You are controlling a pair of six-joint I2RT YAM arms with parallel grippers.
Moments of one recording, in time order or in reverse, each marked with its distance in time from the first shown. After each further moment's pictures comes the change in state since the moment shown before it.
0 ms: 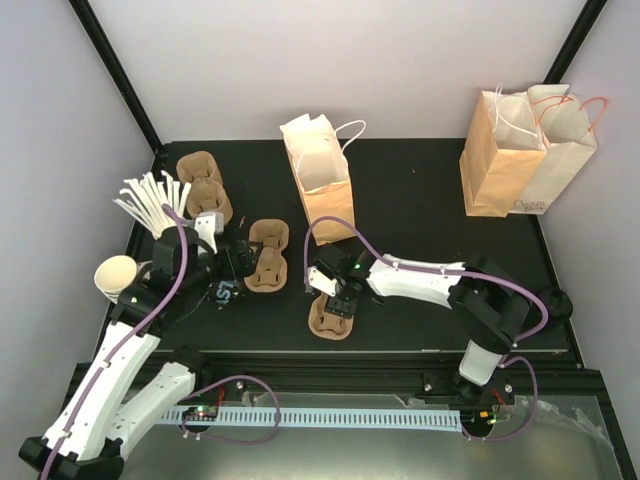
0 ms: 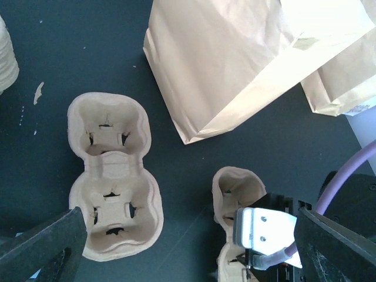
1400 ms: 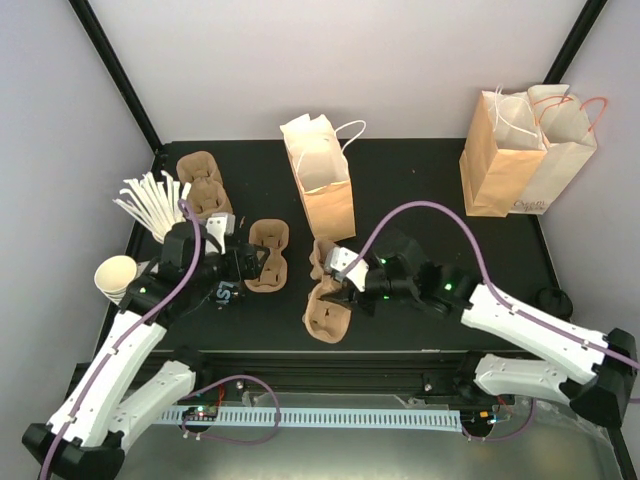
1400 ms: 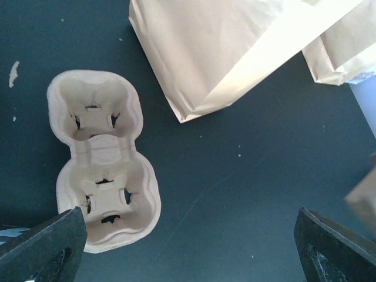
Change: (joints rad) left arm 0.000 0.043 -0.013 -0.006 0.050 0.055; right arm -0.001 -0.609 -0.122 0.143 -0.397 0.123
